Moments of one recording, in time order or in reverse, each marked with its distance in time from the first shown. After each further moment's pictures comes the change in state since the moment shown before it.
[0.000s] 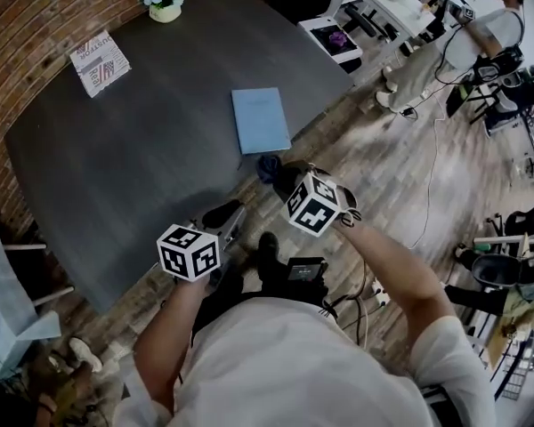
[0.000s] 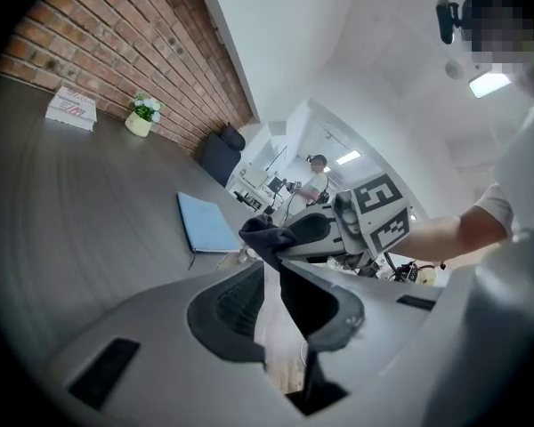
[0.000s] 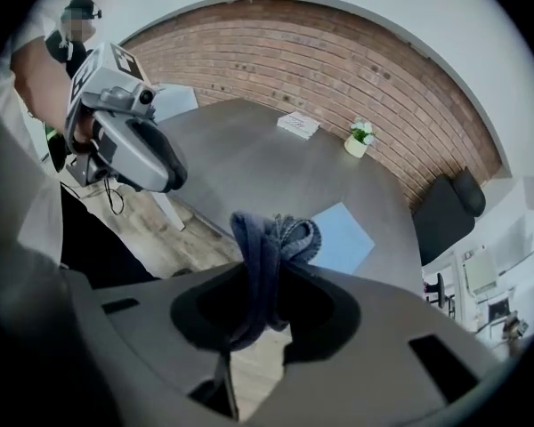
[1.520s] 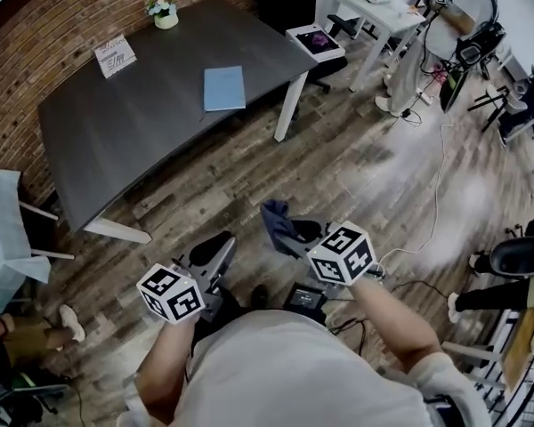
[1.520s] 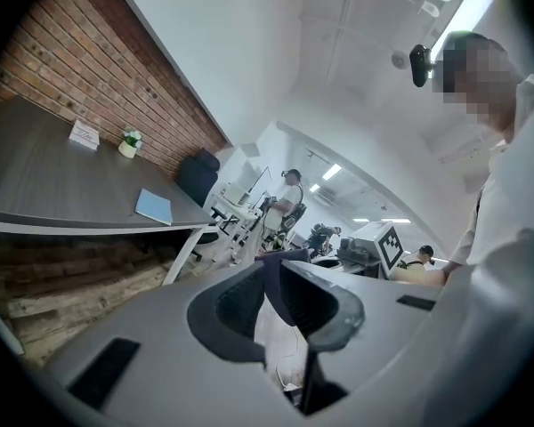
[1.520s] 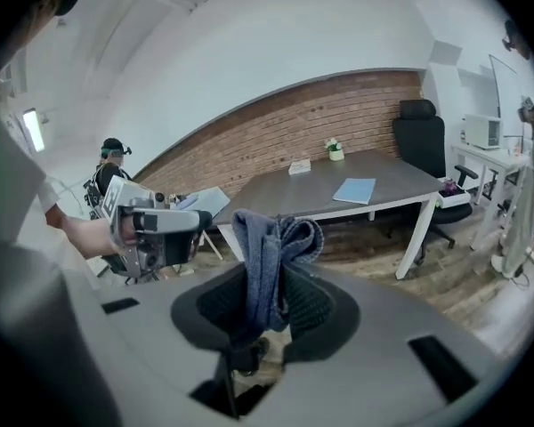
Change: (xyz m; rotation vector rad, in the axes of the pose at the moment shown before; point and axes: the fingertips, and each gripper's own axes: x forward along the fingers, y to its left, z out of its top) left arm -0.065 -0.297 -0.159 0.084 -0.194 0.015; right arm -0.239 0.215 -0.195 0.530 -0.478 0.272
